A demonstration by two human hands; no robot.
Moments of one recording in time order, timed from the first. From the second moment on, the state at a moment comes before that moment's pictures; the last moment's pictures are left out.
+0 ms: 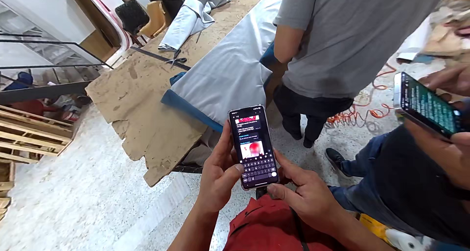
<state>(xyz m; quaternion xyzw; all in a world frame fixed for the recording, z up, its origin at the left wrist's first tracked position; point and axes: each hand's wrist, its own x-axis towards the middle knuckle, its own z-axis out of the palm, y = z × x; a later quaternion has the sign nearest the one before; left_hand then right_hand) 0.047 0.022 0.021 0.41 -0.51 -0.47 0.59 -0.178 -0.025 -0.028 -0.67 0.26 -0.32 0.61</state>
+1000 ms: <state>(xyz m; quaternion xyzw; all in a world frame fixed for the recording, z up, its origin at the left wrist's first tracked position) 0.039 0.025 0.012 0.40 -0.46 -0.48 0.63 -0.176 -0.022 -0.031 -0.64 0.27 -0.39 0.61</state>
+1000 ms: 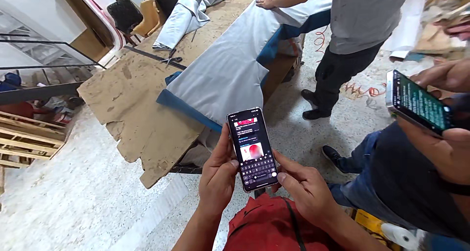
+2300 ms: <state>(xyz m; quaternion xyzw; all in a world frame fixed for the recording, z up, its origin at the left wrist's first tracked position) 0.047 0.008 0.033 0.53 -0.43 -0.33 0.65 -0.181 -0.023 -0.035 -0.72 0.23 -0.30 0.59</state>
